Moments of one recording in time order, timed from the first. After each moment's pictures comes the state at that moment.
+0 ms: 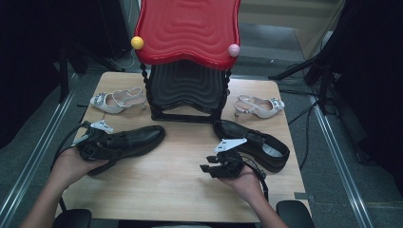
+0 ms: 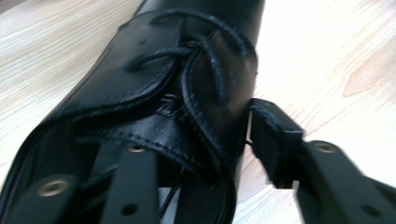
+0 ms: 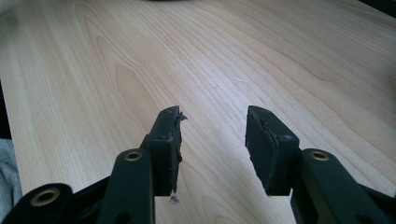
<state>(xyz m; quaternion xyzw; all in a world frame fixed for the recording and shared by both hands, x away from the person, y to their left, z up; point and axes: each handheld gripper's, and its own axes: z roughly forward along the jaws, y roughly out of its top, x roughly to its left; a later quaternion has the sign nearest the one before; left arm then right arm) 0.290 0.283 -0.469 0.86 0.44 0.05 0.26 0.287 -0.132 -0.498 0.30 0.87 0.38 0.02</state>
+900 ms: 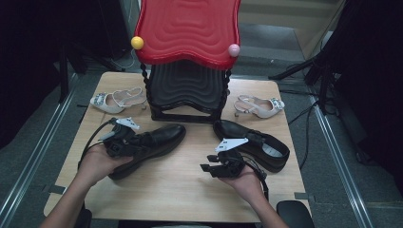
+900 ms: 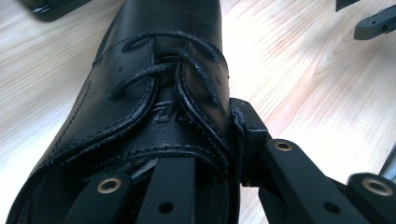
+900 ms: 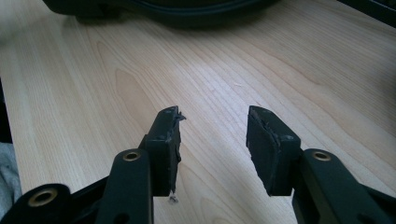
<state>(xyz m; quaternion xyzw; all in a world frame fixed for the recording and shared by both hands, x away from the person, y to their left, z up) 0.298 0.206 -0.451 0.86 0.40 0.01 0.31 0.286 -0.134 -0.496 0.30 0.87 0.39 0.03</state>
